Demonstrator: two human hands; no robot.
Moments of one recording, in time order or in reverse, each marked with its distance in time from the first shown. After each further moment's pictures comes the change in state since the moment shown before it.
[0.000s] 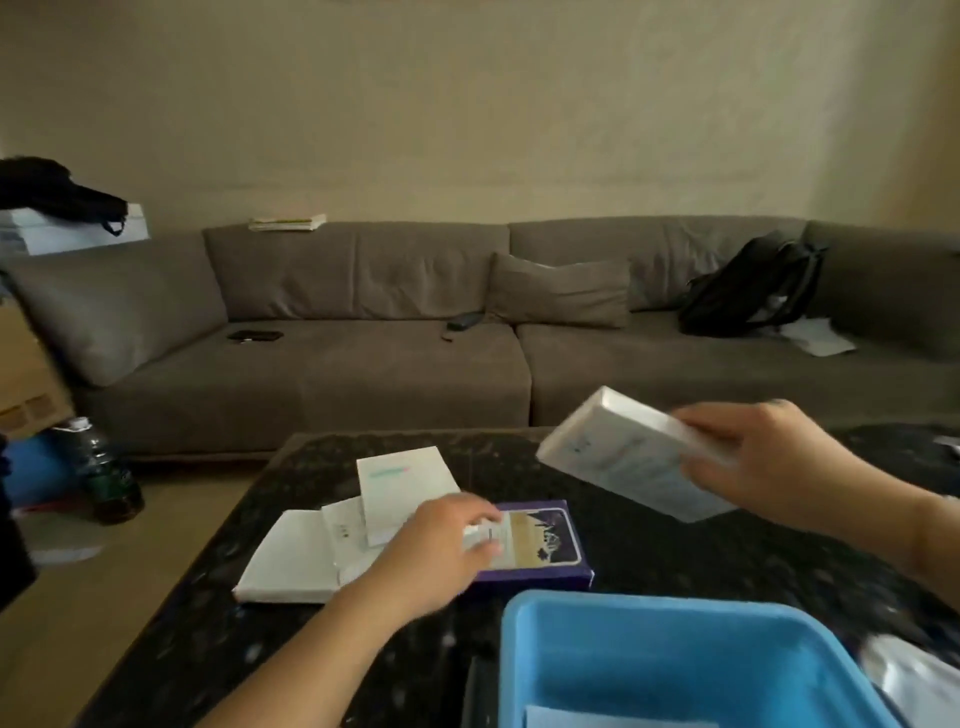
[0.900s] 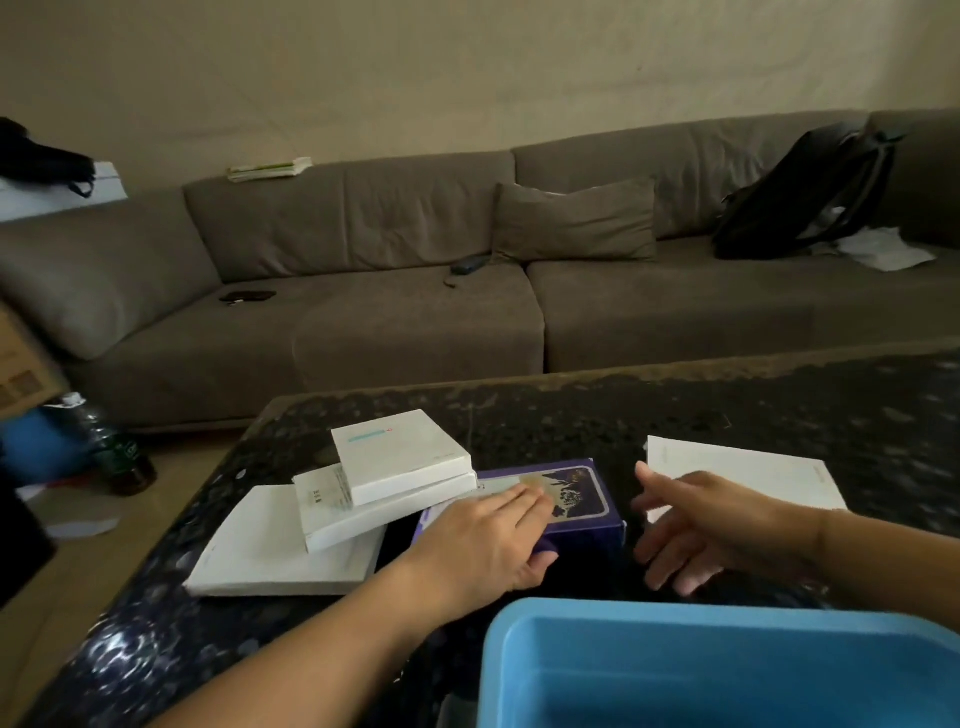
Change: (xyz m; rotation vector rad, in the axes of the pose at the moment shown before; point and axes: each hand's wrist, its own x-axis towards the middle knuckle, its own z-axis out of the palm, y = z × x) left_hand 0.056 -0.041 0.084 0.621 0.027 0.627; right_hand 0.029 0.053 0.147 0.910 -0.673 0.706
